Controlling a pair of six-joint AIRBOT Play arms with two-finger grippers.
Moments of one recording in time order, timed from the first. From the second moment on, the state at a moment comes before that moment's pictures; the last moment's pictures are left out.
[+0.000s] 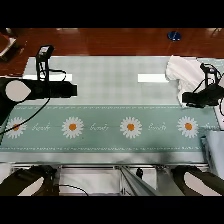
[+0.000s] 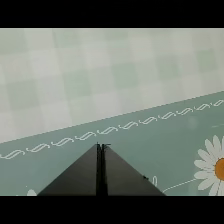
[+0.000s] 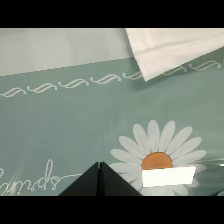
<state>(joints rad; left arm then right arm) -0.30 -1.00 0.96 1.30 -0.87 -1.61 -0.11 -1.15 1.03 -1.58 1.26 1.63</state>
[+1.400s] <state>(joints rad) -0.27 -1.07 0.96 1.30 -0.57 -1.62 -0.14 -1.18 1.06 -1.74 0.61 1.68</state>
